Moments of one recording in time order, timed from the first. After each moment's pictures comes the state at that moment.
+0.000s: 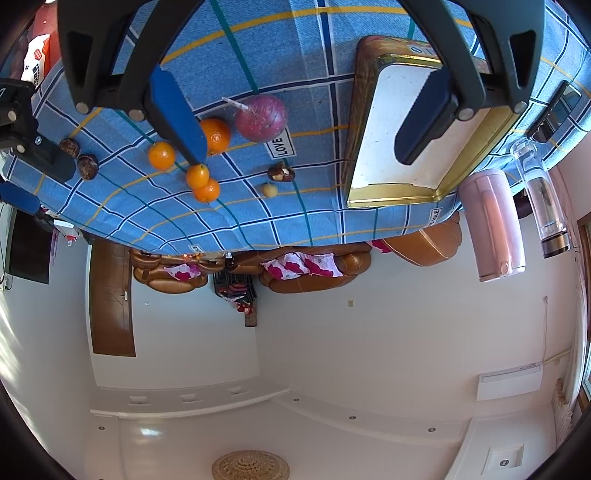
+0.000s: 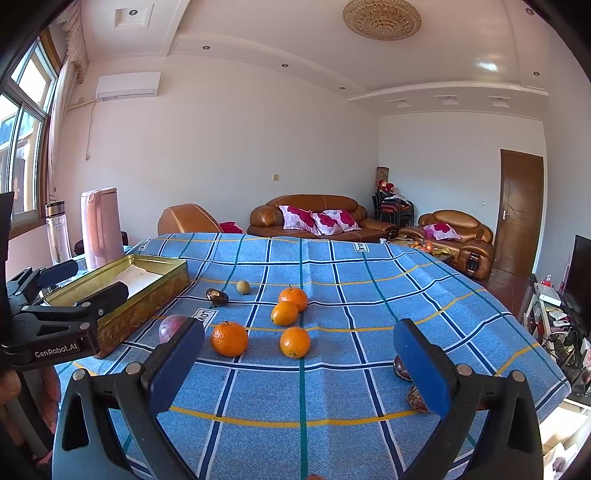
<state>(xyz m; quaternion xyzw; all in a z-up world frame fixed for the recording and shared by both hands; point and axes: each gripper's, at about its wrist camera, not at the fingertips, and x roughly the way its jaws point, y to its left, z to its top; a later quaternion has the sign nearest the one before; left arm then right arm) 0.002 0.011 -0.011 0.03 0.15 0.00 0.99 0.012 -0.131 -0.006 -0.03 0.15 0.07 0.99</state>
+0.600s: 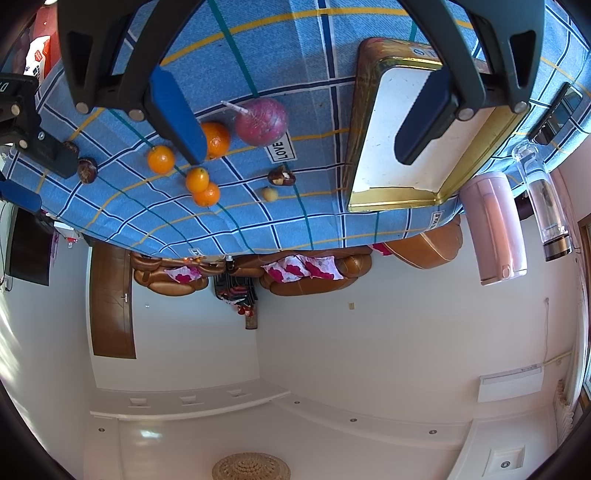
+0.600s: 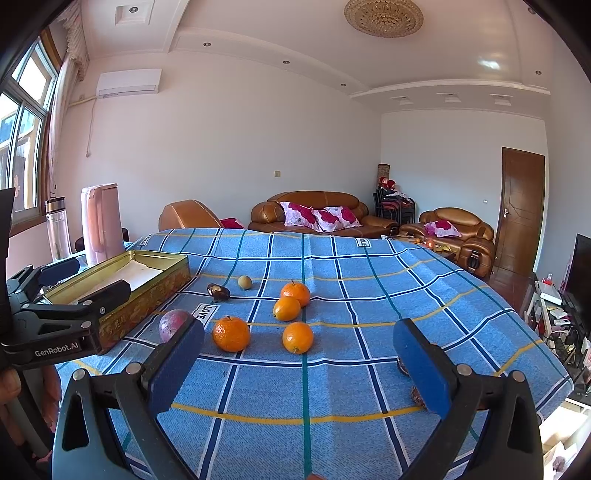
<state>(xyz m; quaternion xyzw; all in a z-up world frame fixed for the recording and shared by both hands) 0.004 0.010 -0.016 0.03 0.16 0.00 0.99 0.014 -0.127 -0.011 -0.04 0.16 0.07 0.98</state>
